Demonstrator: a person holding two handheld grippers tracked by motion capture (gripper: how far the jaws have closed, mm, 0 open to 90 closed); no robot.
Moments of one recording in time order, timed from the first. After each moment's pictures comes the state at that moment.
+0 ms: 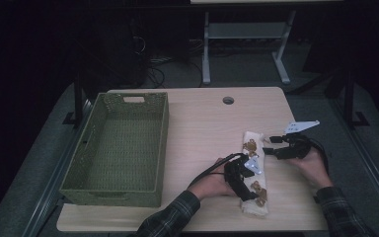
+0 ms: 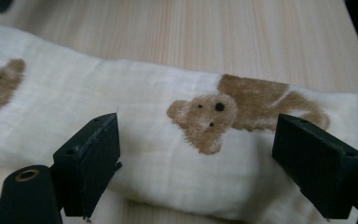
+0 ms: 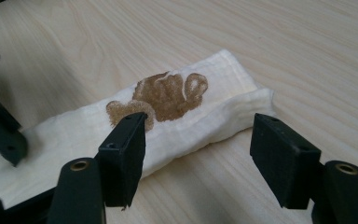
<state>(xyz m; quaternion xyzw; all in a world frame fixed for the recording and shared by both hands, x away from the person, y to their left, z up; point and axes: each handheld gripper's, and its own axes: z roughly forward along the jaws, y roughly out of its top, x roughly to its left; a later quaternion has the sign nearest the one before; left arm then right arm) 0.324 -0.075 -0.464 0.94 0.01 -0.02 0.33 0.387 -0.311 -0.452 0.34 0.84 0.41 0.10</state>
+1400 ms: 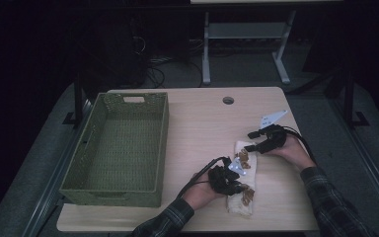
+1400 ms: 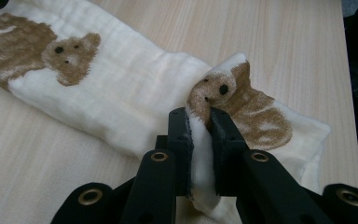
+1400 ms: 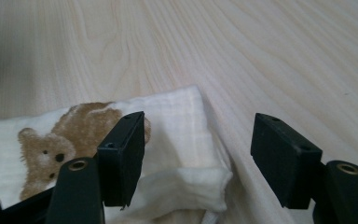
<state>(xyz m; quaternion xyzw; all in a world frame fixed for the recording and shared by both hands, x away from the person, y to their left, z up) 0.299 -0.030 -0.452 0.93 0.13 -0.02 0.34 0.439 -0.258 -0.463 0.21 0.90 0.39 0.04</state>
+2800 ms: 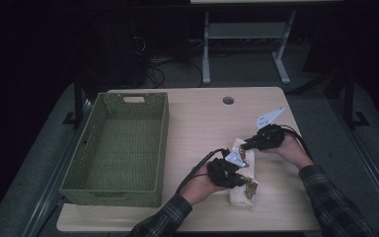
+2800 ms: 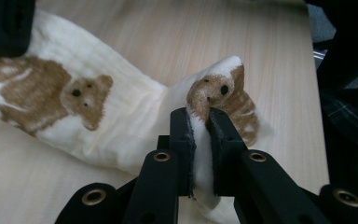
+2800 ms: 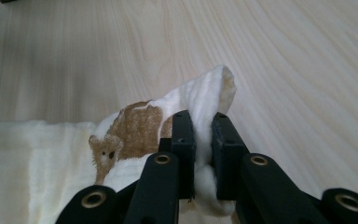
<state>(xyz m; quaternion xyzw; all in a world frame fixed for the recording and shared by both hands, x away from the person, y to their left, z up) 0.307 -0.022 -0.415 0.91 0.12 -0.02 0.39 0.426 -0.238 -0.431 0.15 0.91 0.39 0.01</state>
